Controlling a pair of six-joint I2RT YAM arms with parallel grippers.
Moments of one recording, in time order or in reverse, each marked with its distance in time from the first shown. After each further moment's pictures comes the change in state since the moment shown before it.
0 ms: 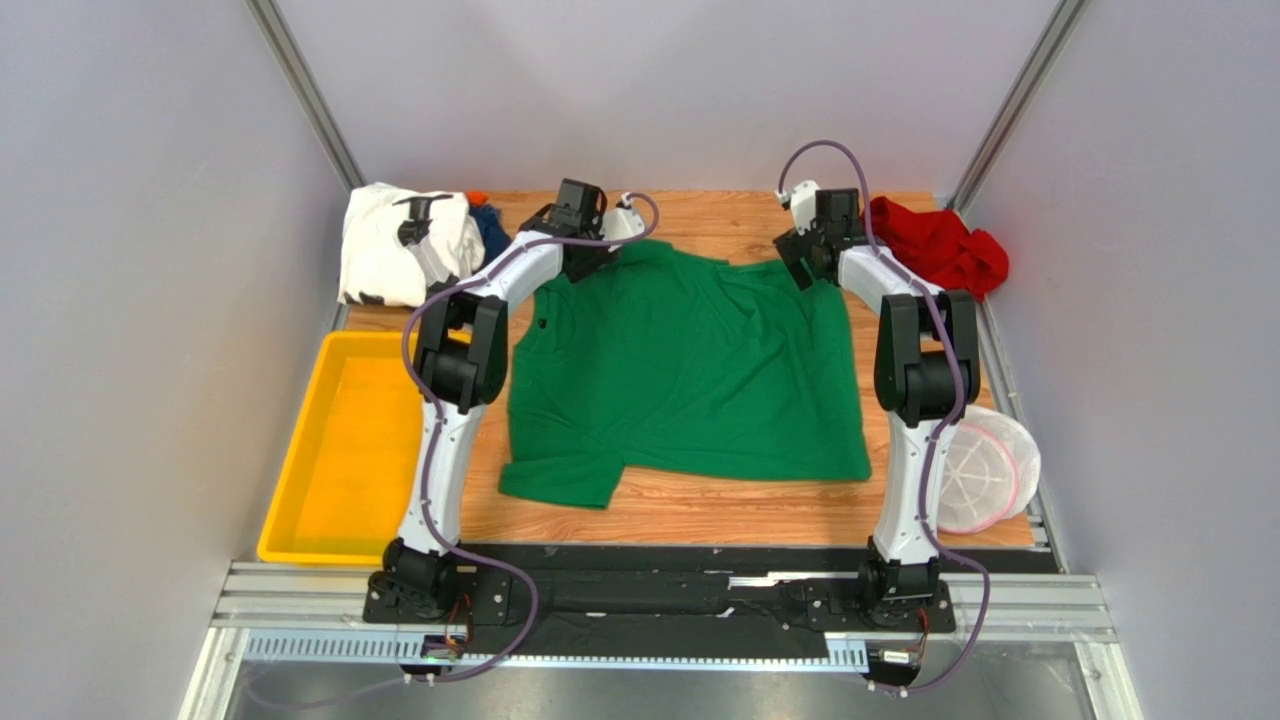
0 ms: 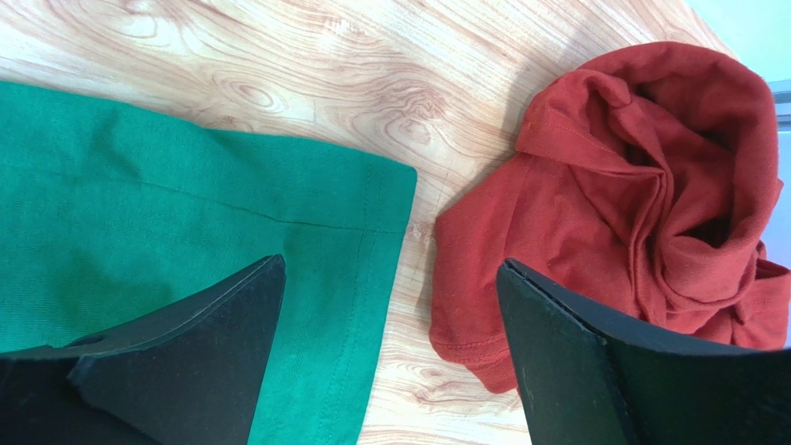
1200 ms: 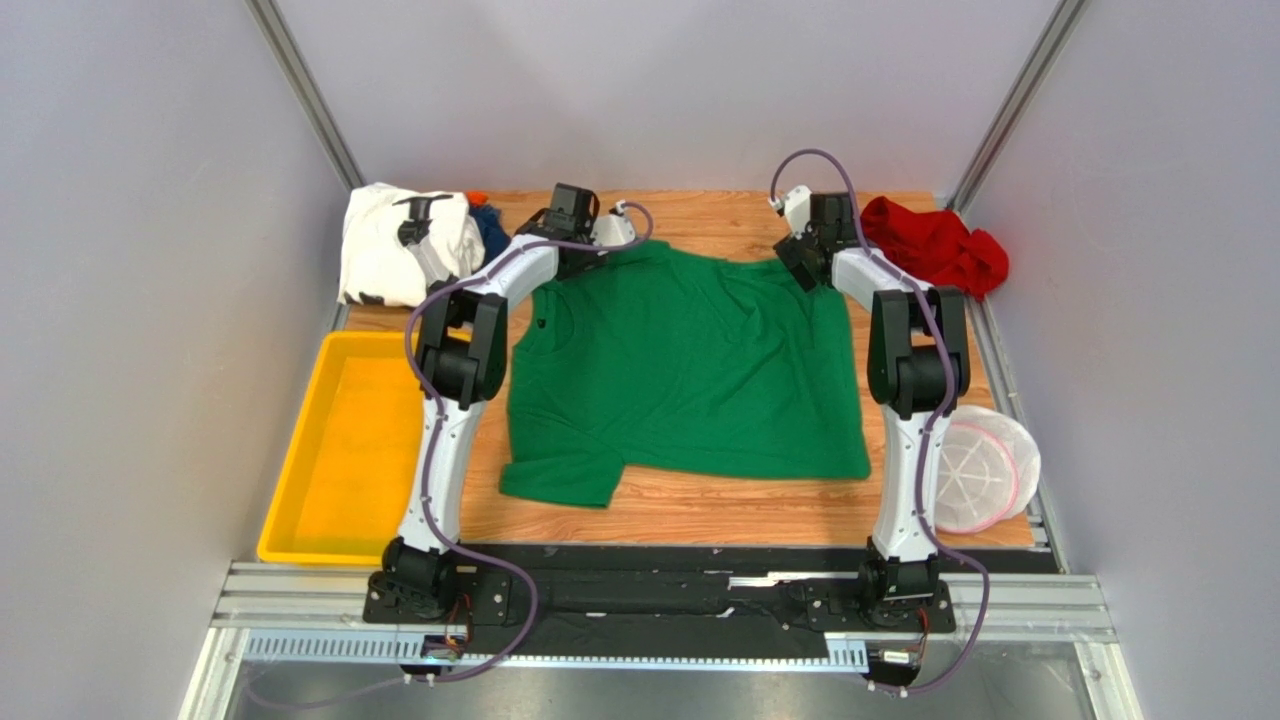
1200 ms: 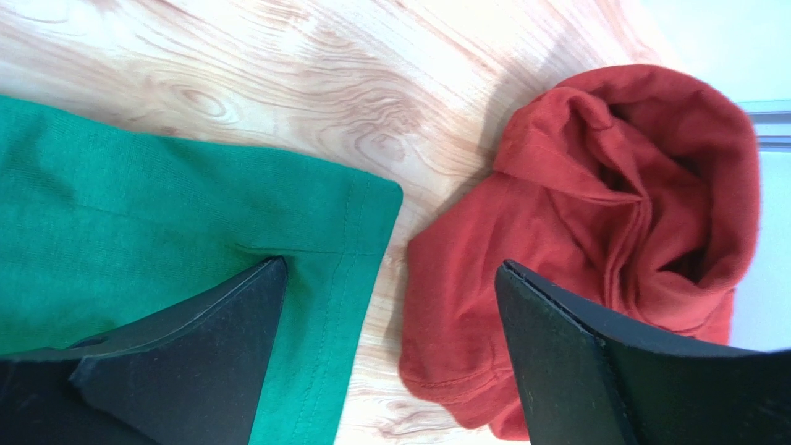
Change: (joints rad) left arm 0.035 0.046 -0.013 0.058 -0.081 0.122; right arm 0.000 0.072 0.034 0.047 0.072 -0.101
